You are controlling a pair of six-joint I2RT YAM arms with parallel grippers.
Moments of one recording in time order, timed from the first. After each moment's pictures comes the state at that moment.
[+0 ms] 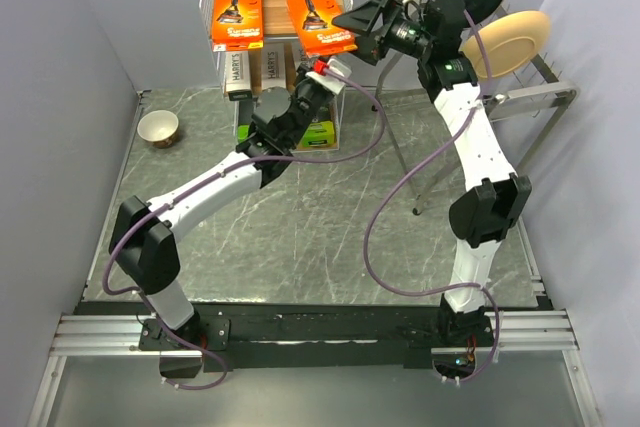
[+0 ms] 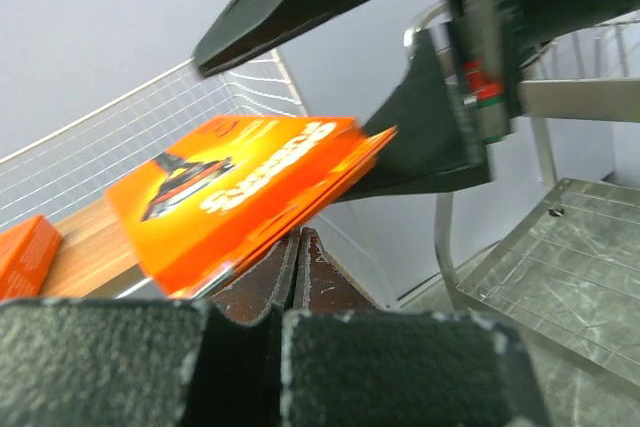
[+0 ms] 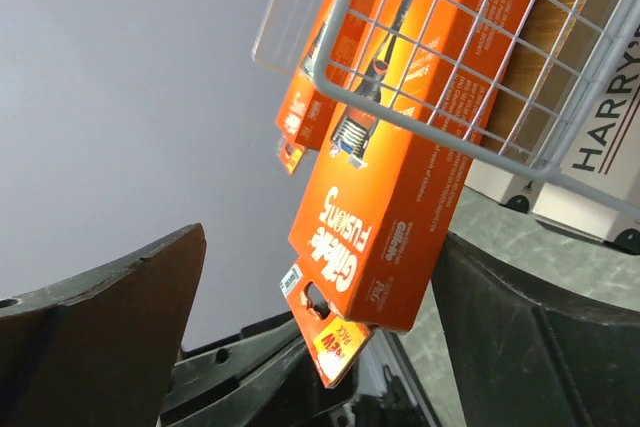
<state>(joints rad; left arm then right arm) -0.74 1.68 1.48 0.57 -0.18 0.49 0.22 1.95 2.18 -0.17 -0.80 1.14</state>
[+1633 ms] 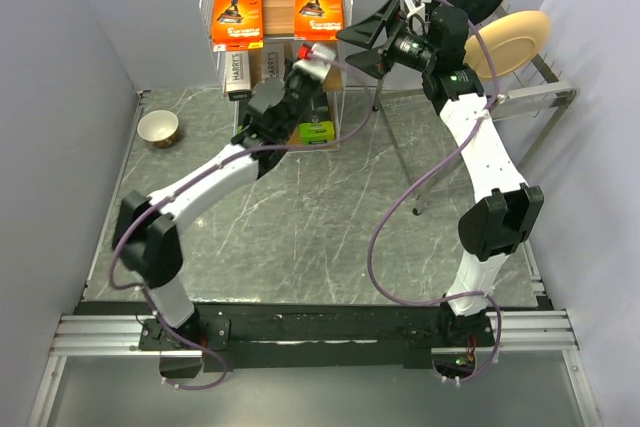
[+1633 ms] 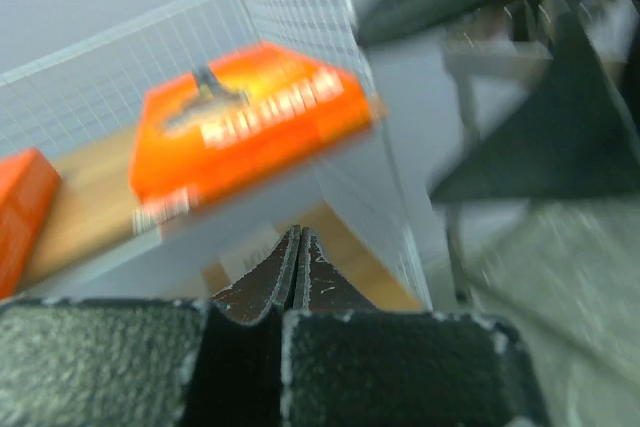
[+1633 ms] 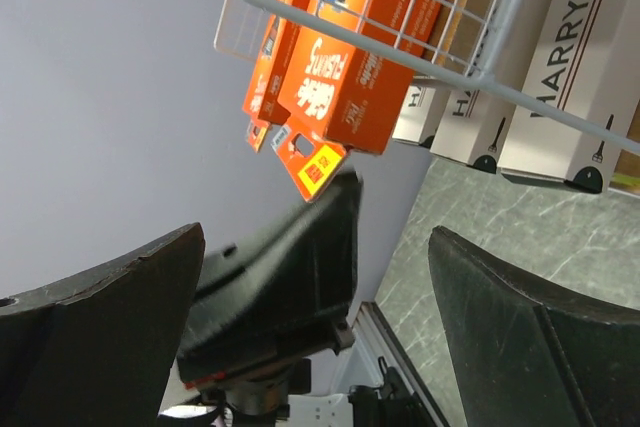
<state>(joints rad) -0.67 1.72 1.52 0.55 -0.21 0.38 0.21 1.83 1.99 -0.19 -0.75 1.11</state>
